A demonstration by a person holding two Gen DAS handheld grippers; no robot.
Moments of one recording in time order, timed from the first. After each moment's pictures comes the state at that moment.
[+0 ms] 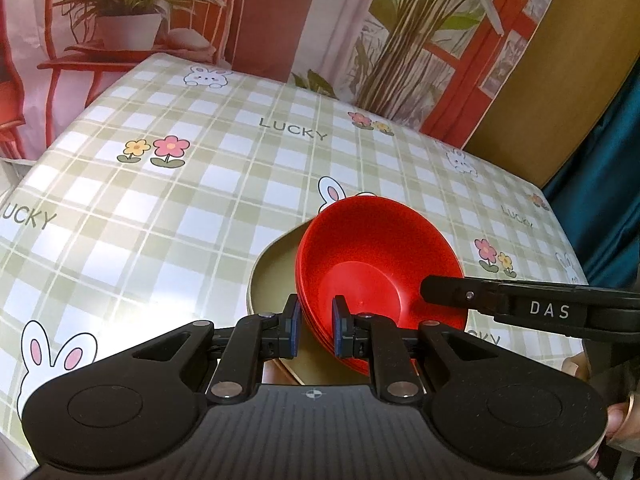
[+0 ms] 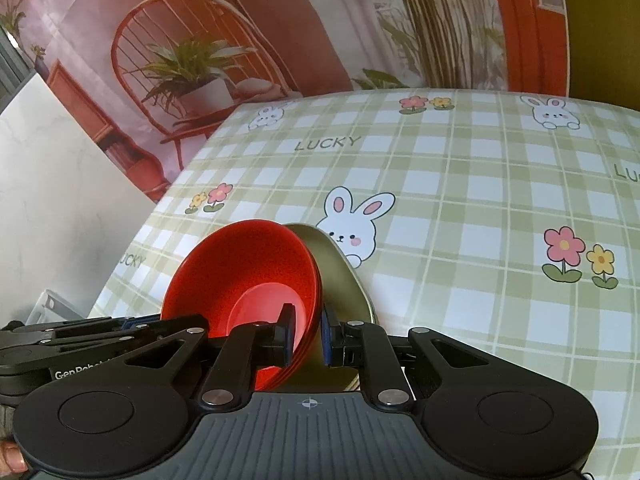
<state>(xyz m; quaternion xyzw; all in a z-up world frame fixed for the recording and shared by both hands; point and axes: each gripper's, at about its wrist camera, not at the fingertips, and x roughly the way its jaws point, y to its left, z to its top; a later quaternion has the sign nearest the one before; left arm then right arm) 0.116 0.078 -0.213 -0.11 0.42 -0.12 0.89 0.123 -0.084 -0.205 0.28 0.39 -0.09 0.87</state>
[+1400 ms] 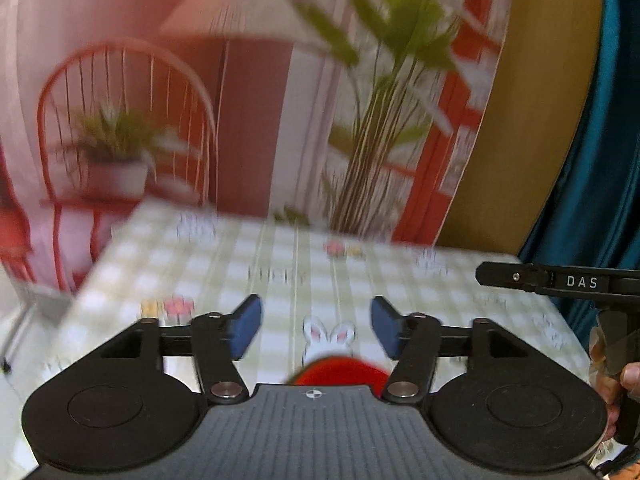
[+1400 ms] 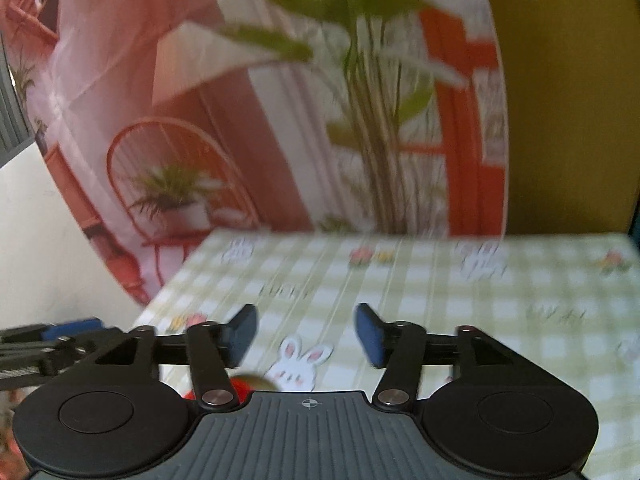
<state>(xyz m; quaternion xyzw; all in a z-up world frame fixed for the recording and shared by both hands) 0.103 0.075 -0.099 -0.05 0.26 -0.13 0.95 0.085 -0.136 -0.091 0.20 0.26 -0.18 0.93</state>
